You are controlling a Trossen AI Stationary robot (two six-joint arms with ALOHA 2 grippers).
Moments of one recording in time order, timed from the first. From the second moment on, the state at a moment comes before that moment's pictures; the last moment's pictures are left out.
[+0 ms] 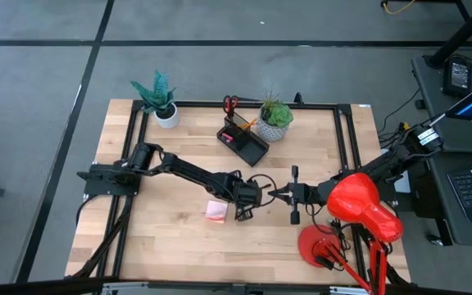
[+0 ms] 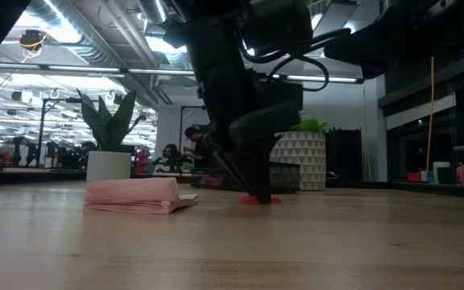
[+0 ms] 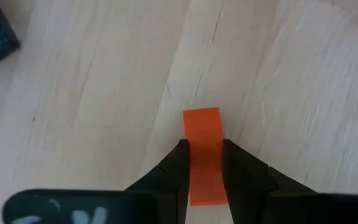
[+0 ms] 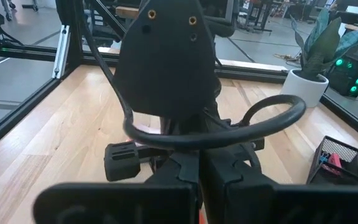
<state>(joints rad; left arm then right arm) -0.18 2.17 1.52 -0.60 -0.23 -0.44 0.47 1.28 0.39 0.71 0.52 -0.01</state>
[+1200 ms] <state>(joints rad) -0.26 1.76 1.31 -0.56 -0.39 -0.27 0.47 1.28 0.39 0.67 0.51 0.03</state>
